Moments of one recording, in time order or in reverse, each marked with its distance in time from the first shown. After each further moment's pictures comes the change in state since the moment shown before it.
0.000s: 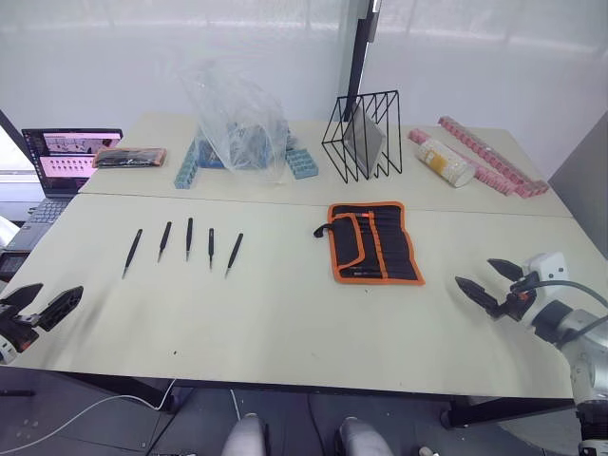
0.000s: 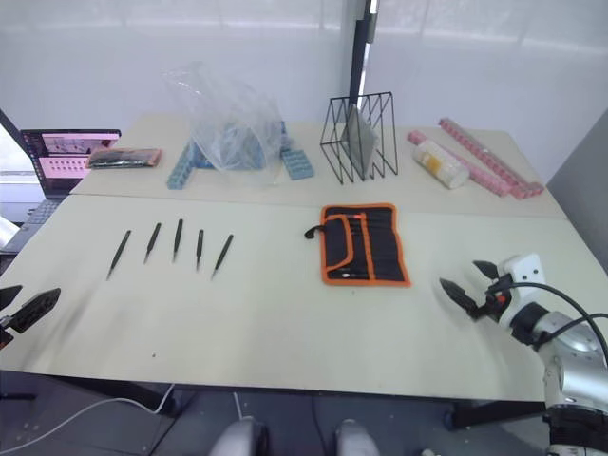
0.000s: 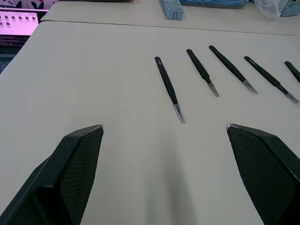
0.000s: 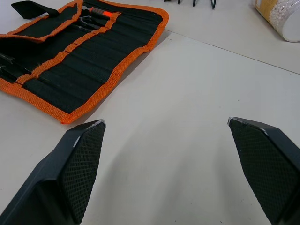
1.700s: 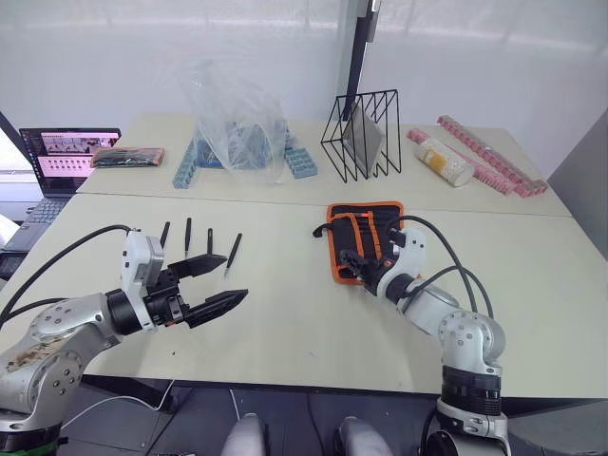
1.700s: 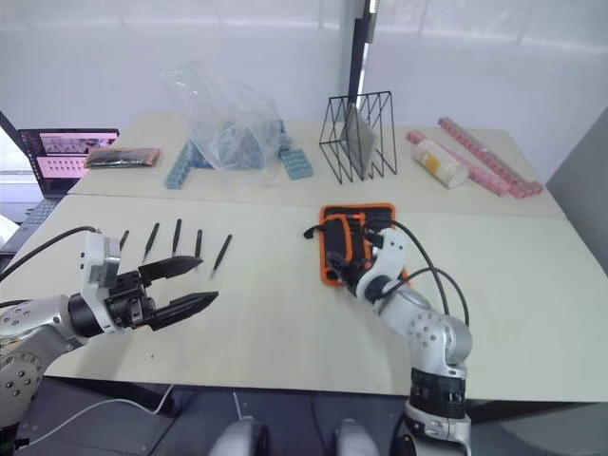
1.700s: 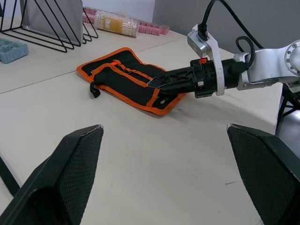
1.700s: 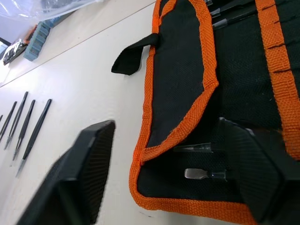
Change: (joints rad) left arm -0.125 -0.059 -0.440 -0.689 -0.272 0.218 -0.030; right arm -0.249 0.647 0.105 -0.501 0.360 0.933 -0.936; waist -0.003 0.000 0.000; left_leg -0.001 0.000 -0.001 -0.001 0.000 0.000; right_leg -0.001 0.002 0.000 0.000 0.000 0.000
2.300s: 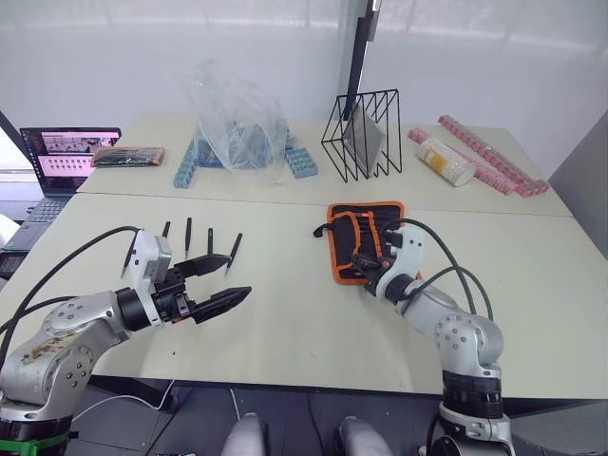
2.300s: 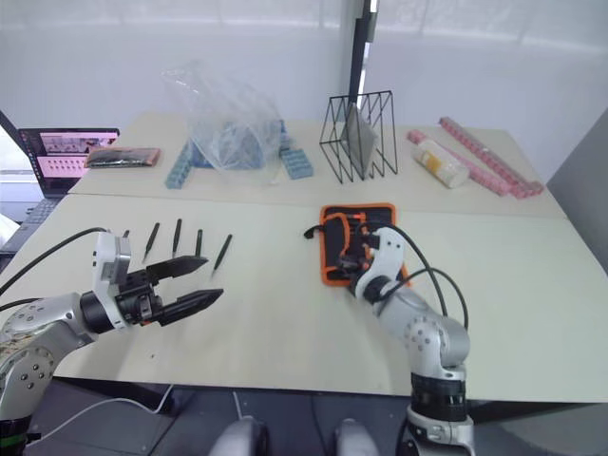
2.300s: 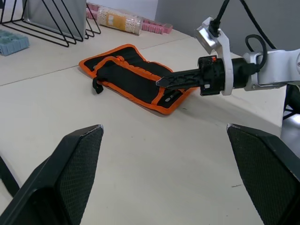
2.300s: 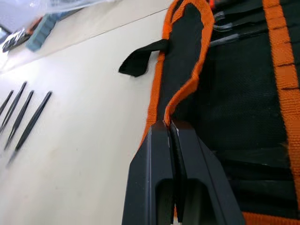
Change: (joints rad) left arm -0.031 -0.023 -0.042 0.066 0.027 -0.013 -0.001; right arm 0.057 -0.075 0.116 -0.091 -0.070 -0.069 0.106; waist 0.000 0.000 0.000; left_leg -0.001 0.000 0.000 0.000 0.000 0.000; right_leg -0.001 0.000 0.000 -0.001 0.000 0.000
